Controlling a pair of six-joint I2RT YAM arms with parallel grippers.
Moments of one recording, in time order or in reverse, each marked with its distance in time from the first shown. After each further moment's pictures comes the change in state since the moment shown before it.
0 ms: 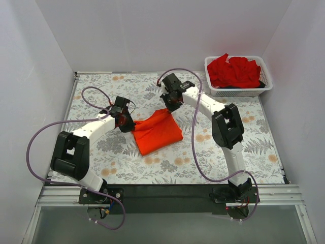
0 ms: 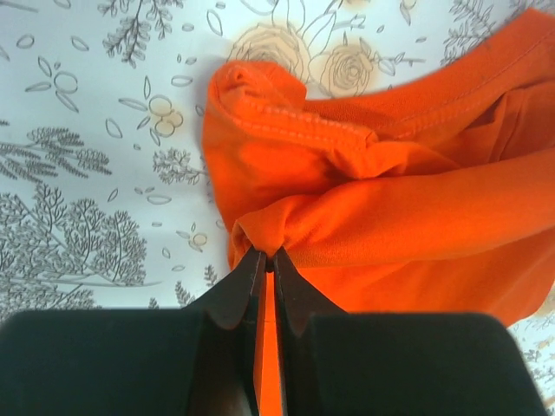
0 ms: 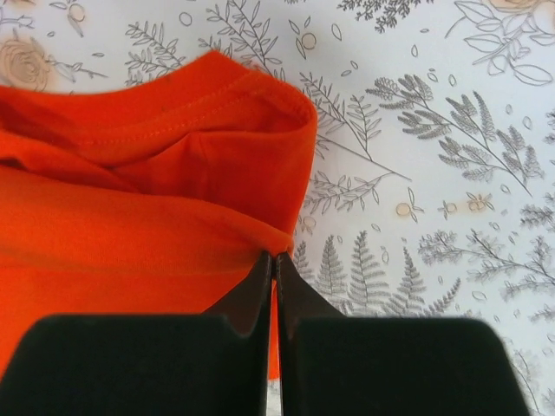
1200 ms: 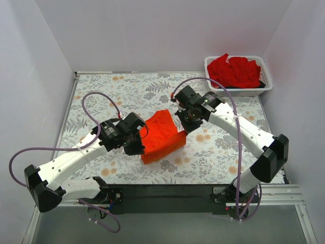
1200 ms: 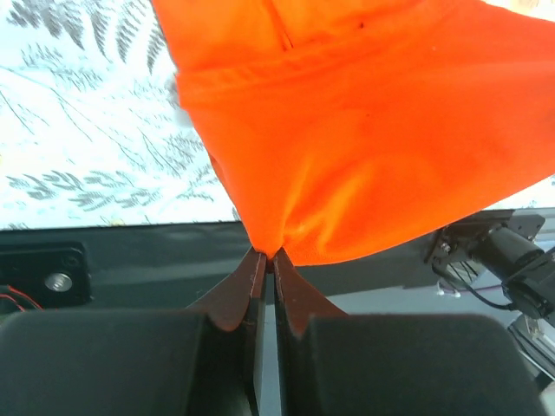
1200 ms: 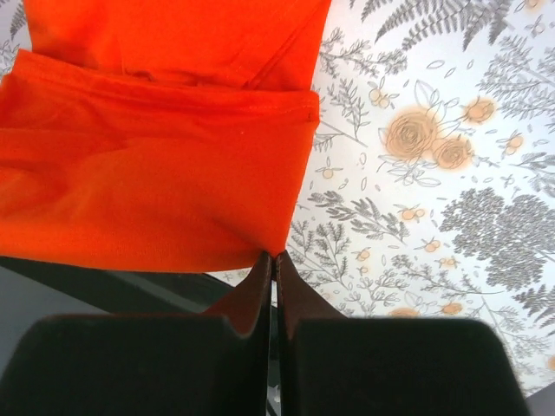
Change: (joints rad) left arm -0.558 -0.401 0.162 -0.627 -0.049 -0.332; right arm 0.161 -0.652 -0.427 -0.338 0.055 0.185
